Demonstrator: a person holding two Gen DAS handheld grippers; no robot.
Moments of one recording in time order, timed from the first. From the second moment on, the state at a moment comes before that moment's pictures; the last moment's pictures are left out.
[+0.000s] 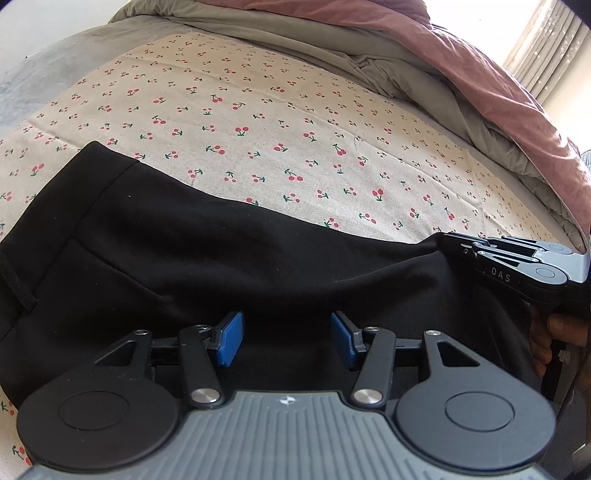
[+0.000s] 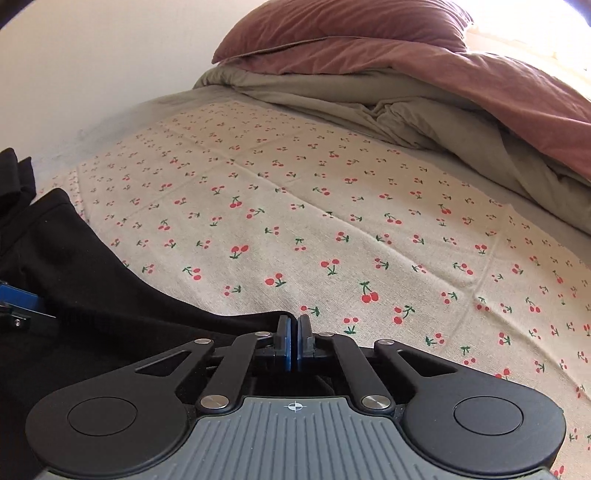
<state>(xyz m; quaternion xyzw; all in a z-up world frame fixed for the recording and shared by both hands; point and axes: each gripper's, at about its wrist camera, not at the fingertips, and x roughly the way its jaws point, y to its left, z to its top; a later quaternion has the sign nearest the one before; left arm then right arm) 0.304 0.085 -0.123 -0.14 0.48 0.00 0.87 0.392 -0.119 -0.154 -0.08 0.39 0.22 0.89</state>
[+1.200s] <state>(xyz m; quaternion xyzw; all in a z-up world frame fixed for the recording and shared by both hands) 0.278 0.035 -0.133 -0.02 0.43 -0.09 0.90 0.228 -0.327 -0.126 0.00 0.41 -0.10 0.91</state>
